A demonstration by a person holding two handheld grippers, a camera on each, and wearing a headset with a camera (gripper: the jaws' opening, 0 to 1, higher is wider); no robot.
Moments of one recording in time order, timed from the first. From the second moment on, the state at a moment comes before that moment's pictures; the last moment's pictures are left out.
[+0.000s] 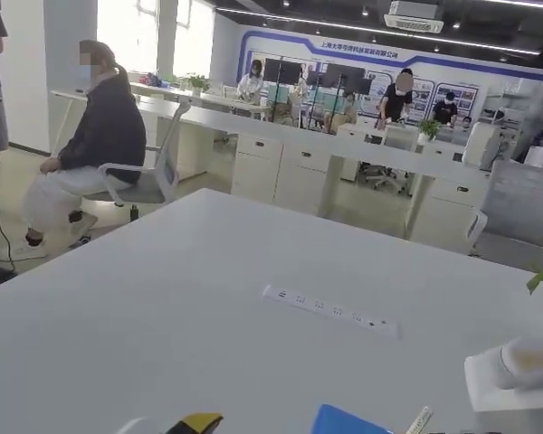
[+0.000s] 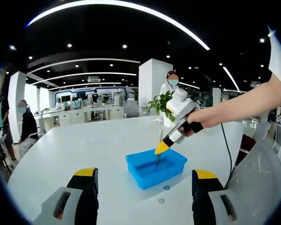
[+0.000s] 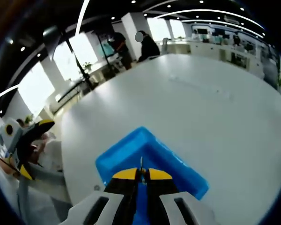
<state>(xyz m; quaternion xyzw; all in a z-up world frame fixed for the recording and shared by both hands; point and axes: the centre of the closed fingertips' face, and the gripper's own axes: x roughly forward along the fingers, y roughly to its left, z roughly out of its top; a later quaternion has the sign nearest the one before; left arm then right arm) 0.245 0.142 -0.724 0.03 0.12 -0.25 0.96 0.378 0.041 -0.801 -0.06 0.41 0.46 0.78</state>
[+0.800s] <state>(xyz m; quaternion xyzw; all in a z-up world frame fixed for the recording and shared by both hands) 0.244 0.140 -0.728 0.04 0.13 -0.26 0.96 0.366 0.046 -0.817 -0.16 0.39 0.48 0.77</state>
